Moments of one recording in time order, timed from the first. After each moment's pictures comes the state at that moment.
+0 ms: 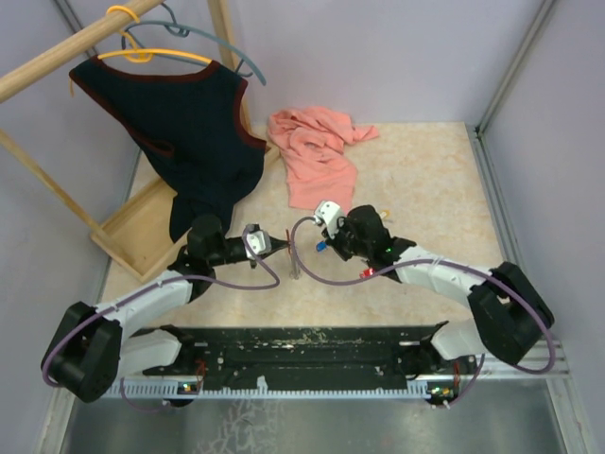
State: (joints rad) left arm -0.52 1.14 0.45 0.51 0.77 0.48; right arm 0.68 1.37 0.68 0.10 -0.12 -0.27
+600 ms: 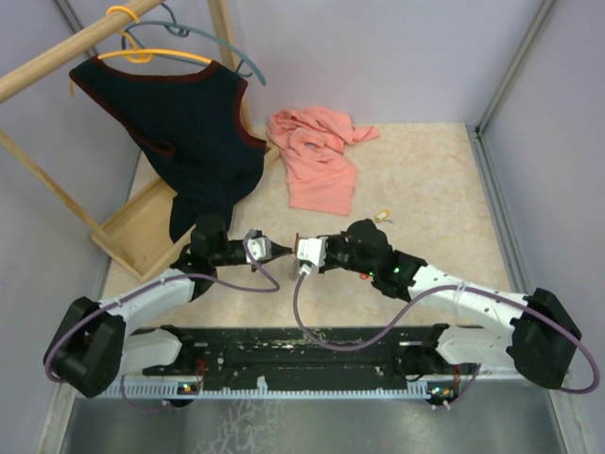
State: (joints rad) left arm -0.52 1.18 0.45 0.50 0.87 0.54; right arm 0.89 1.13 0.67 0.11 -0.19 -0.75
